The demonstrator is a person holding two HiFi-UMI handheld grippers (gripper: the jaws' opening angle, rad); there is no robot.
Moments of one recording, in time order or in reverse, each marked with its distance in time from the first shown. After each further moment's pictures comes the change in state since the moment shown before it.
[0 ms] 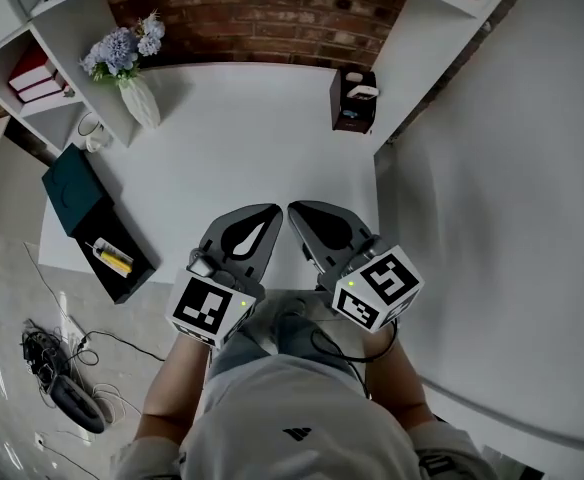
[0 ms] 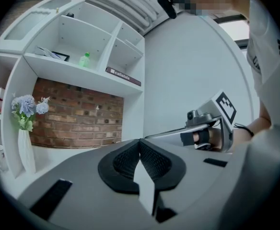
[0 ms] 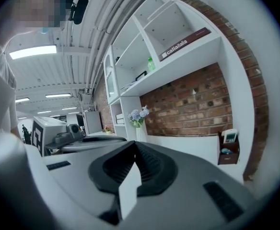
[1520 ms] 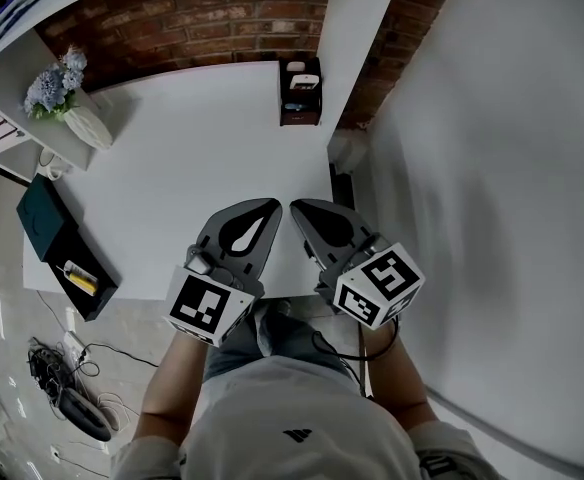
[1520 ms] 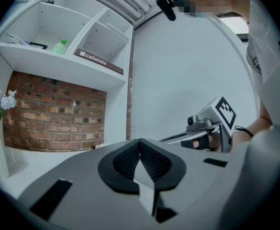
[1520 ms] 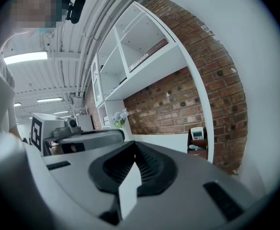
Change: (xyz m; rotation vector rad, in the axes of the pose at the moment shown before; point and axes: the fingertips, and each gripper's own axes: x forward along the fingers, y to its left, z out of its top) left arm 0.111 -0.079 -0.003 0.043 0.020 -0.084; right arm -0.088 -0.112 -0.015 0.068 -0.018 -0.088
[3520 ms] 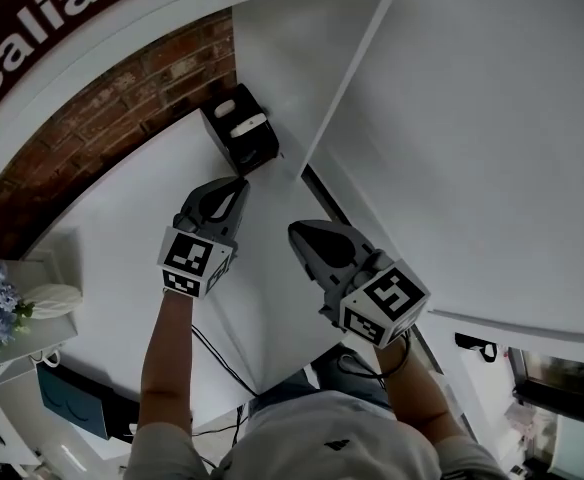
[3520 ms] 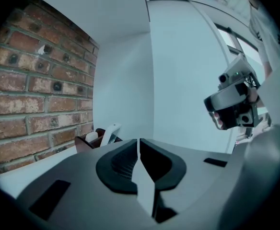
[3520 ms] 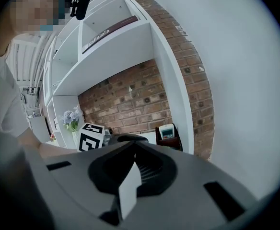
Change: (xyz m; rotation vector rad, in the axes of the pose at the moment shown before) left arm 0.181 0.153 -0.104 0.078 0.179 -0.481; right arm 0.086 -0.096 0.001 0.133 0.019 -0.478
